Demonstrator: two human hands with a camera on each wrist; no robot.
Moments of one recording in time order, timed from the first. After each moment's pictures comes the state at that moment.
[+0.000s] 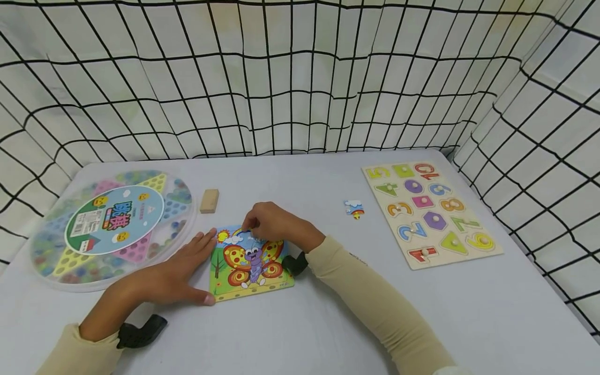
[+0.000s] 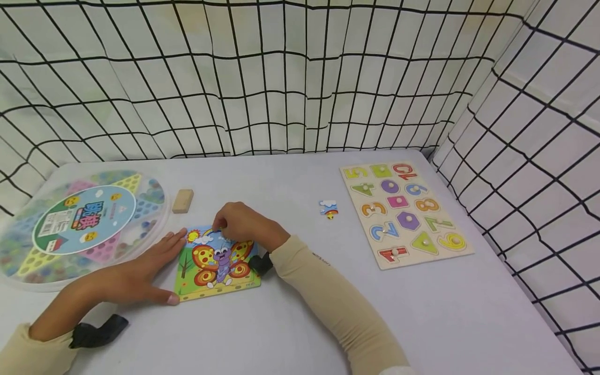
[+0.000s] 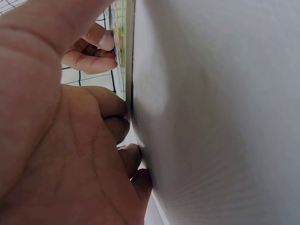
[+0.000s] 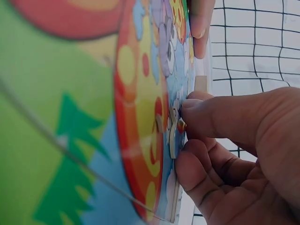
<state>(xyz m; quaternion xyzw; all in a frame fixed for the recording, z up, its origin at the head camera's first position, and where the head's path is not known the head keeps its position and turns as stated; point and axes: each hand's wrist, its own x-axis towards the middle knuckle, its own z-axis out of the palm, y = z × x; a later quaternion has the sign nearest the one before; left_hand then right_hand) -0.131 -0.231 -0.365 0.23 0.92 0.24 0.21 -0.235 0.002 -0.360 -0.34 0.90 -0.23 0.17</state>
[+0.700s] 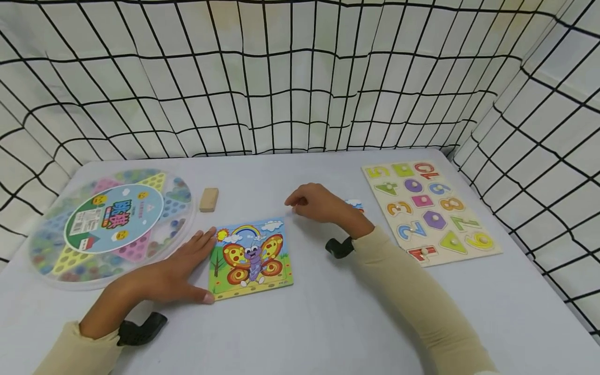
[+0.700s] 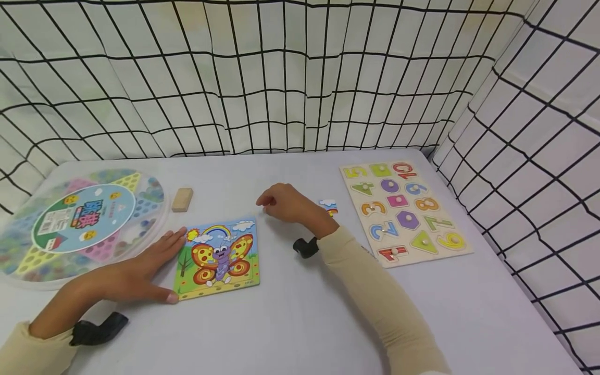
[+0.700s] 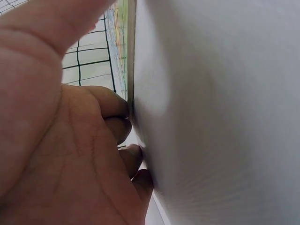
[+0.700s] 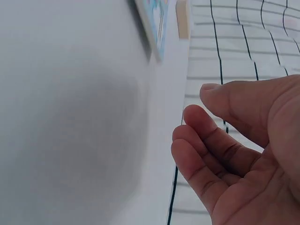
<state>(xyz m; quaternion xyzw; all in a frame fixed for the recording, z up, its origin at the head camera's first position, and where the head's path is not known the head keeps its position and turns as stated) -0.132 -0.230 -0.363 0.23 0.92 0.24 0.22 -0.257 0.095 -0.346 -0.31 0.90 -0.29 0.12</state>
